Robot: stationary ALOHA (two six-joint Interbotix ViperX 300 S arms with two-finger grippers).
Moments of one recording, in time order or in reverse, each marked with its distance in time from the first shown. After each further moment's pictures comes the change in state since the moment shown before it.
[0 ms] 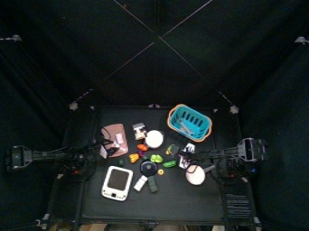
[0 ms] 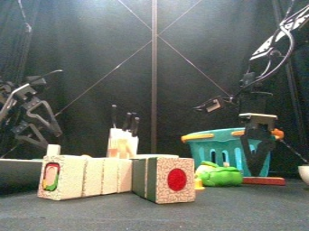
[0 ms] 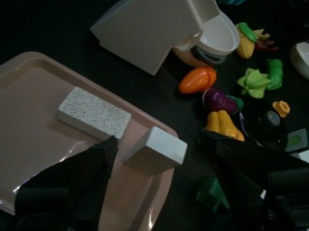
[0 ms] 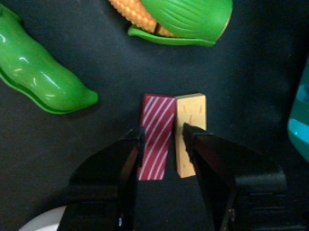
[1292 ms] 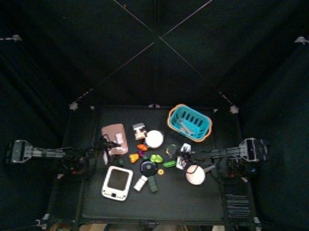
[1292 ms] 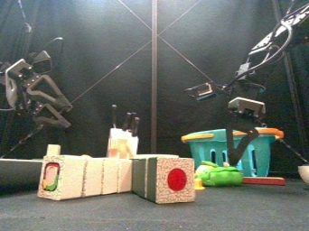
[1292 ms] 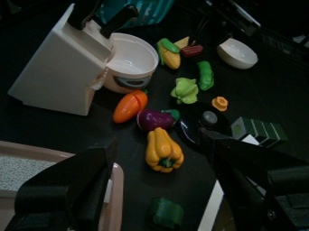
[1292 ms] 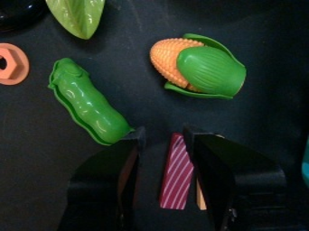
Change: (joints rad) left arm -0.204 0.000 -0.058 0.141 -0.101 -0.006; right arm 0.017 -0.026 -0.017 -0.015 -0.153 -0.006
